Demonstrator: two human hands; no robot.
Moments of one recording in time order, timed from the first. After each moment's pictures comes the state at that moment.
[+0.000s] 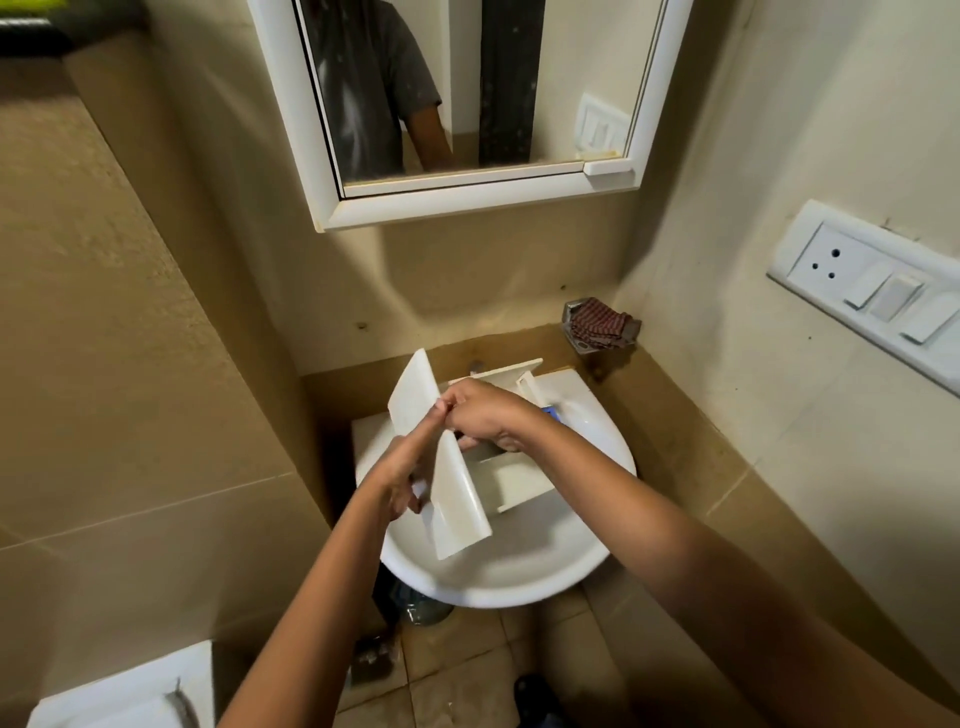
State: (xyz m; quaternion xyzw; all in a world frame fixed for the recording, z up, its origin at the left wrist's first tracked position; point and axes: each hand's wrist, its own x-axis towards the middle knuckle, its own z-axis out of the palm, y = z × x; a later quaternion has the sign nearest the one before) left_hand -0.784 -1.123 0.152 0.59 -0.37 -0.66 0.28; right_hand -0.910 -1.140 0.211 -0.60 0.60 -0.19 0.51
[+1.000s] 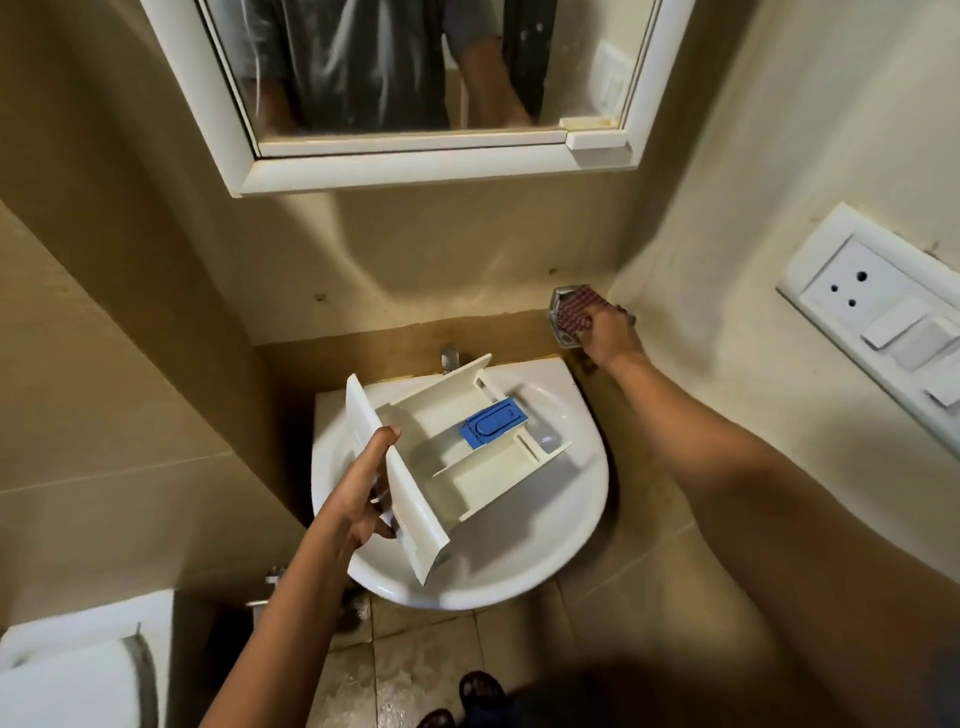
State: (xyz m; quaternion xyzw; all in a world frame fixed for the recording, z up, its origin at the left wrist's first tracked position) left_hand -0.816 -1.123 0.100 0.63 -0.18 -0.67 0.34; right_hand -1.137 -1.278 0.150 -0.64 0.75 -0.15 0.09
